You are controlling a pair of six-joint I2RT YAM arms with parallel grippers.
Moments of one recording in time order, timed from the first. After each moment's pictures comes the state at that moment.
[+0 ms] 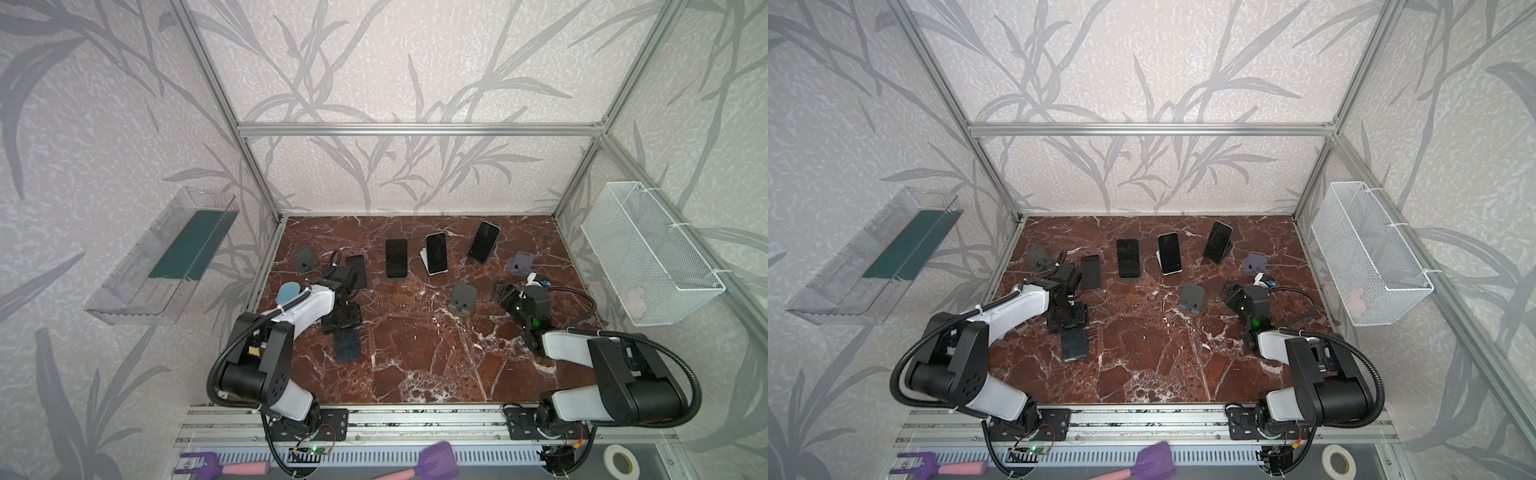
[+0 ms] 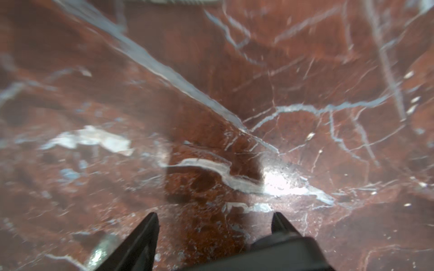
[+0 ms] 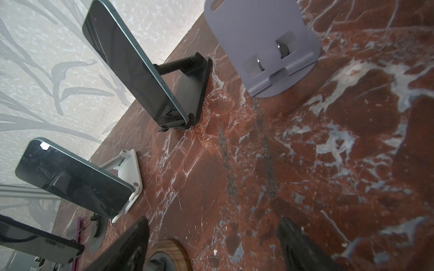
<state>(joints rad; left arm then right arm) -0.25 1.58 0.89 -0.79 -0.02 -0.49 0.12 1.41 0.32 0.62 0.02 0.82</state>
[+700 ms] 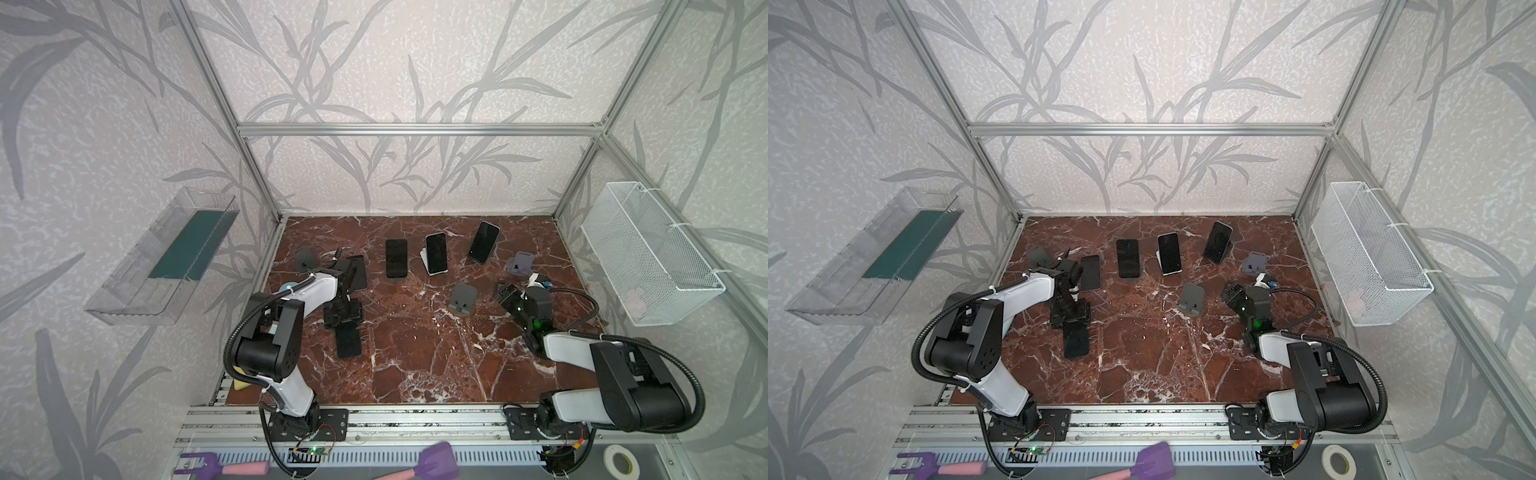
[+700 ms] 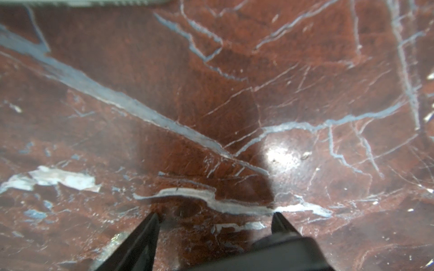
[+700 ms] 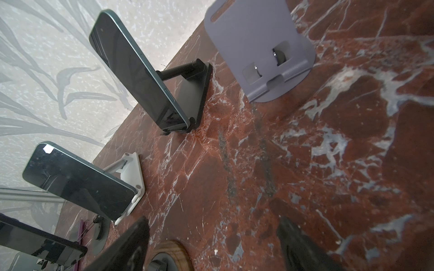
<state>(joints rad) -0.21 1.70 0.99 -0.84 0.06 -0.40 0.12 1.38 0.31 0.61 0.03 0.82</state>
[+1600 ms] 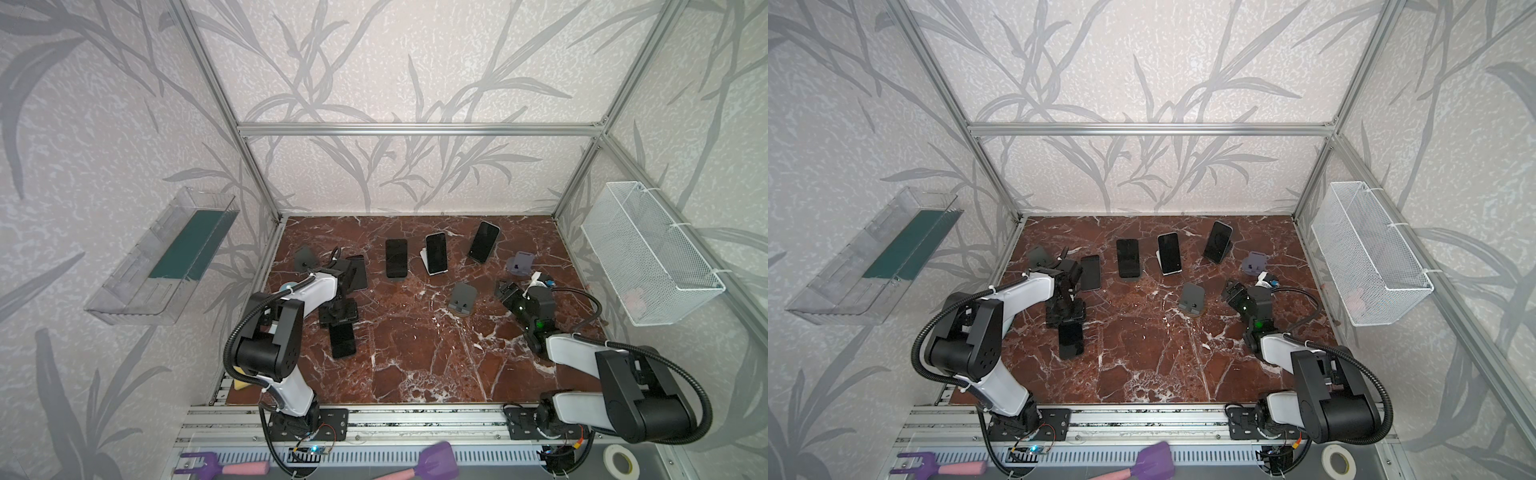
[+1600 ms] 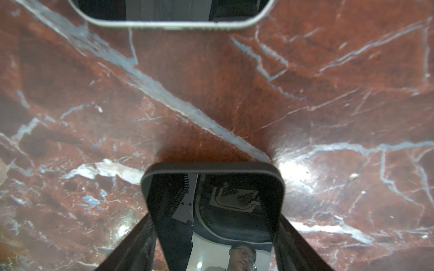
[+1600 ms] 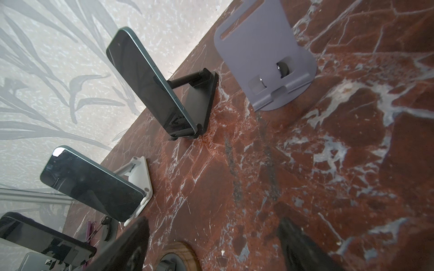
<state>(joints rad) -0.21 1.69 0.99 -0.86 -0.09 -0.44 0.11 1.33 0.31 0.59 0.03 0.82</state>
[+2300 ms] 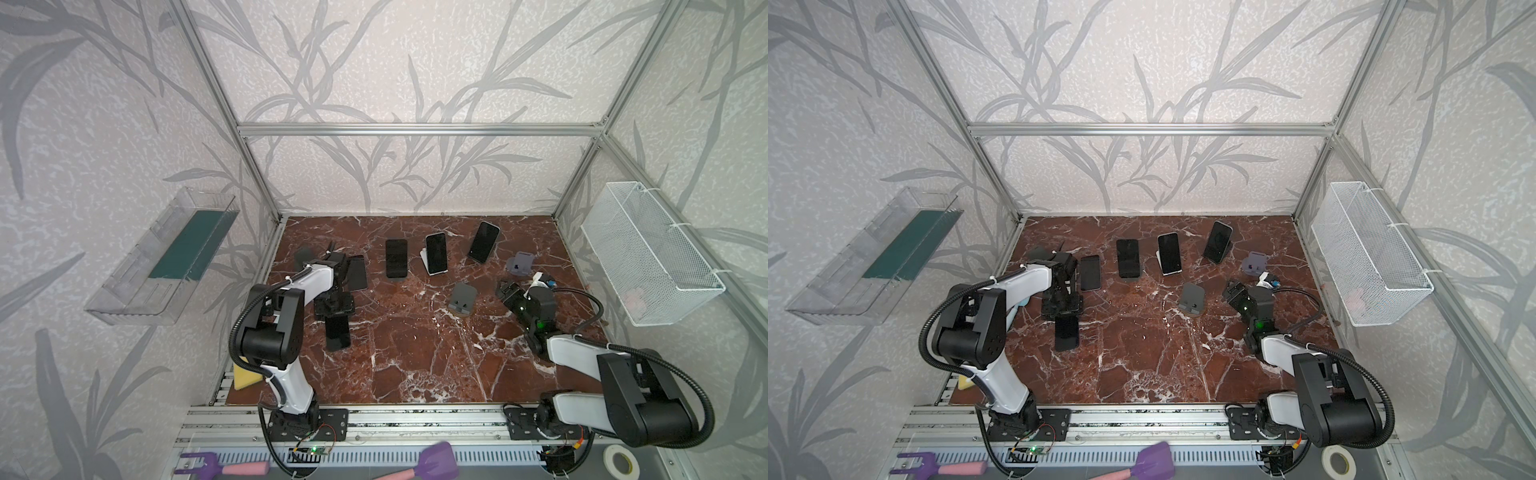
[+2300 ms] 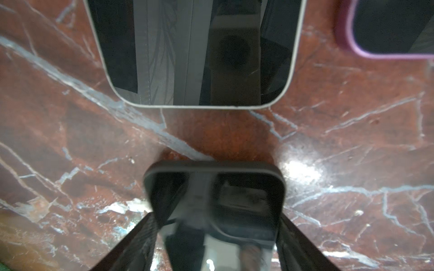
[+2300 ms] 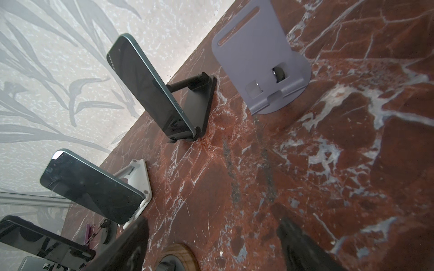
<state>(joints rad) -0.15 1.77 1.08 -0.88 -0.08 -0.34 0.11 1.31 0.31 0.58 0.04 0.82</state>
